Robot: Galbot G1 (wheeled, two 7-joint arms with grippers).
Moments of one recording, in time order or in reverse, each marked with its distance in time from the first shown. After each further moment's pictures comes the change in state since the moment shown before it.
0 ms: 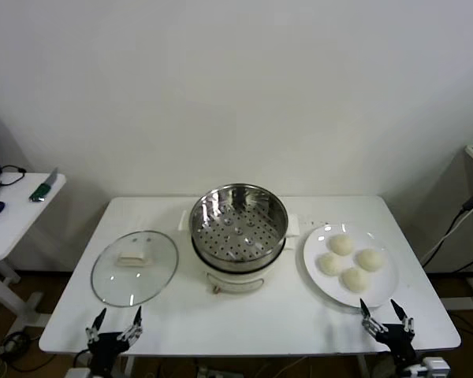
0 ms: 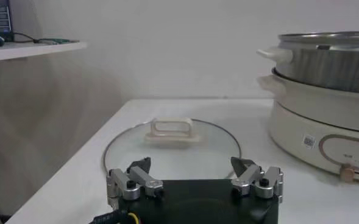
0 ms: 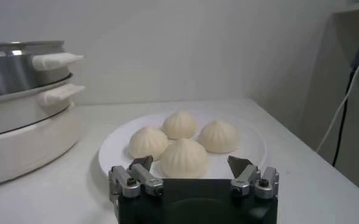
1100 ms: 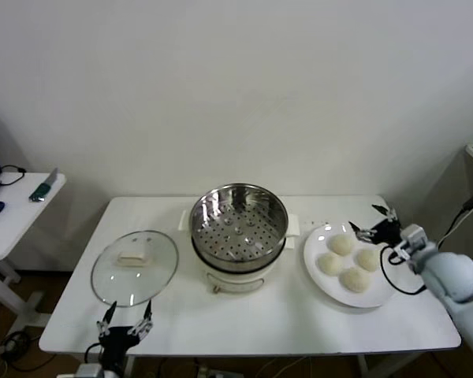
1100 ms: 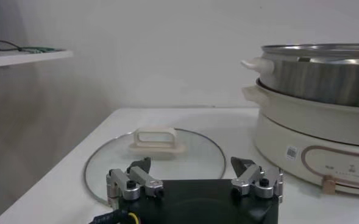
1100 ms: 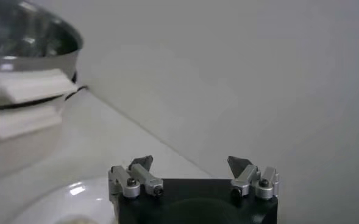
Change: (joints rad) left arm -0.027 -0.026 0.040 0.007 0.034 -0.024 0.007; right arm 0.966 -0.581 -0.629 -0.285 -0.203 -0.293 -0.416
